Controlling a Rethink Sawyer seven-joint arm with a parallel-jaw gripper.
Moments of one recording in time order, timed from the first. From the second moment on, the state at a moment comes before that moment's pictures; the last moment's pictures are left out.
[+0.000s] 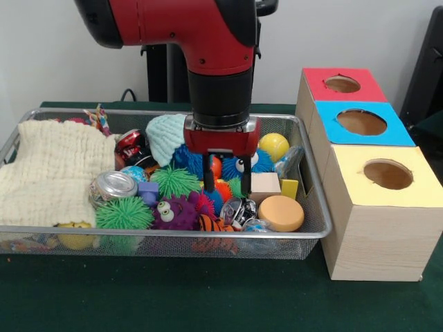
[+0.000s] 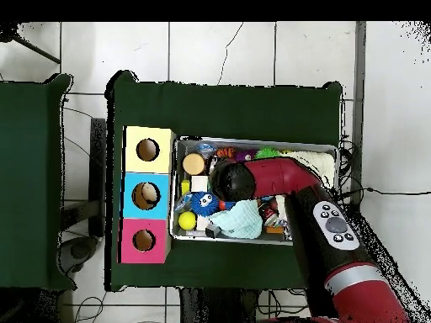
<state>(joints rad) -0.54 -0.53 0.41 1.58 -0.53 0.49 2.08</state>
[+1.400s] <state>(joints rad) -0.53 -0.44 0.39 1.39 -0.53 0.54 2.08</state>
